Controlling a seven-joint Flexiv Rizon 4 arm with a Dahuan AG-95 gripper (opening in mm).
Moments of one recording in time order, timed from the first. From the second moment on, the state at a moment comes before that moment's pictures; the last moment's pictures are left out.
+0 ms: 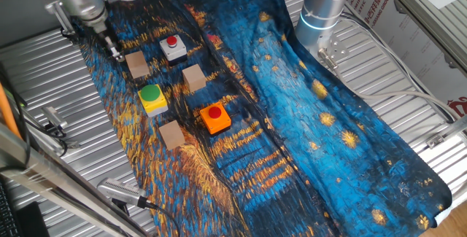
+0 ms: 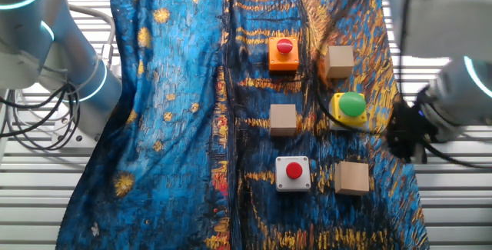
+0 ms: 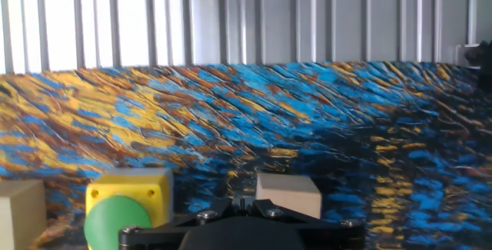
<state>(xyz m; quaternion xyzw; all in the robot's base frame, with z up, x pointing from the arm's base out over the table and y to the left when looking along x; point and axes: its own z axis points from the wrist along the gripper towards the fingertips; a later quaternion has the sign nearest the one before) 0.644 -0.140 0.143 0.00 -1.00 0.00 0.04</state>
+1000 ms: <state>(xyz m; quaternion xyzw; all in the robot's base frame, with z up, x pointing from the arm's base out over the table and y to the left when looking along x) 0.665 -0.080 0.137 -0.06 -1.00 0.01 0.05</state>
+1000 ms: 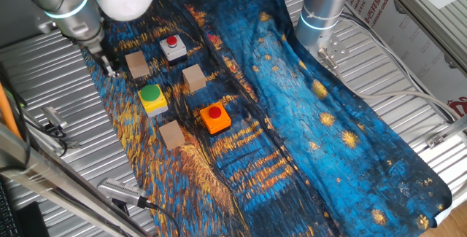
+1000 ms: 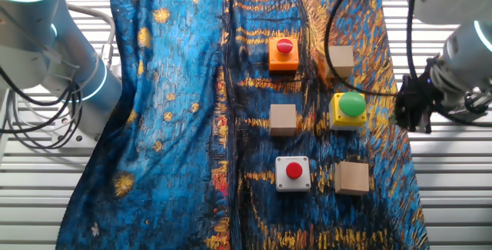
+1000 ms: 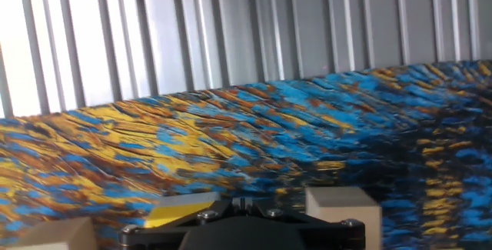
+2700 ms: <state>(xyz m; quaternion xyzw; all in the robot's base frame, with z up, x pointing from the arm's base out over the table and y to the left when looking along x) 0.644 -0.022 0.103 -0.11 -0.99 0.01 0.04</state>
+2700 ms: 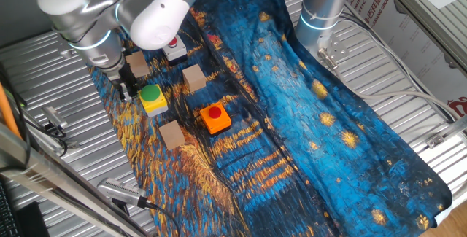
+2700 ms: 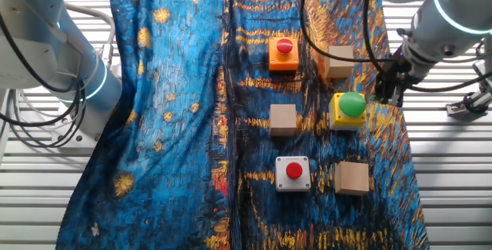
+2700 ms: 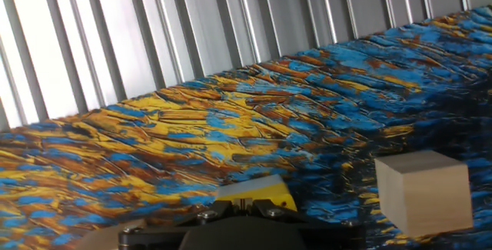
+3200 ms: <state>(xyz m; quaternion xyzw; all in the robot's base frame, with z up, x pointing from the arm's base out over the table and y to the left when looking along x) 0.640 -0.029 0.096 -0.10 -0.99 0.01 0.04</state>
